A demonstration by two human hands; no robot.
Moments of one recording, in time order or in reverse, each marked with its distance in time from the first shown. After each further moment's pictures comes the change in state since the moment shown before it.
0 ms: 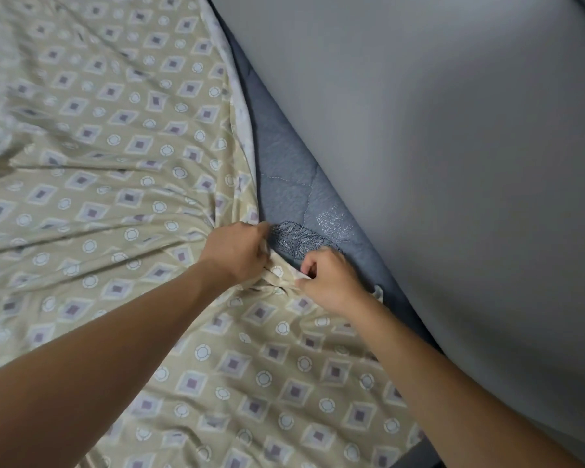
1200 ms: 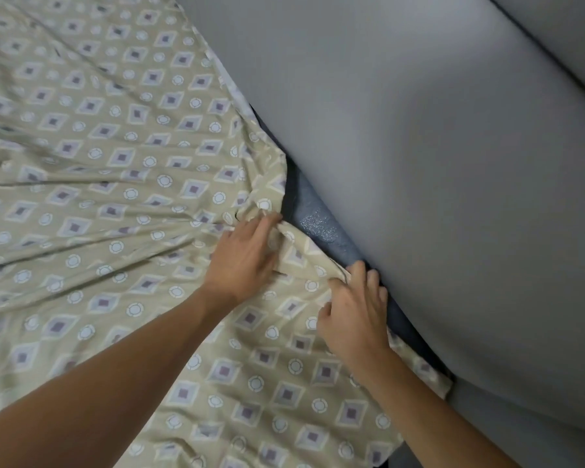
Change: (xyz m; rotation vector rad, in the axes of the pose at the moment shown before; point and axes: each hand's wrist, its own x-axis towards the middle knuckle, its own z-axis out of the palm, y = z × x) left_hand -0.011 0.028 0.009 -0.330 0.293 0.162; right_hand -0.074 0.021 -0.001 -0.446 0.318 0.094
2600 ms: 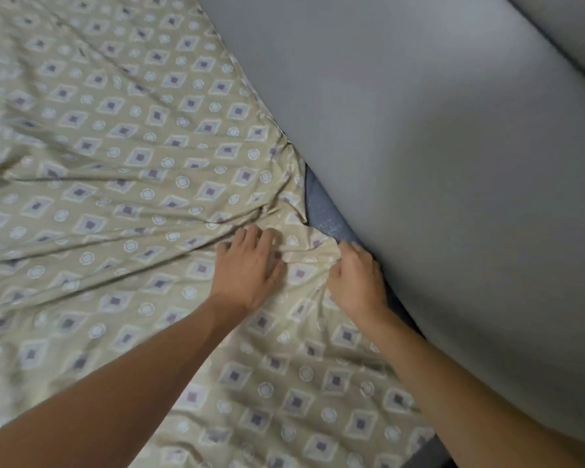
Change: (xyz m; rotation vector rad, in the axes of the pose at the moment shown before) left_hand -0.015 -0.013 0.003 0.225 -0.036 -0.158; right_hand 0.073 -0.012 0.010 0.253 0.112 -0.051
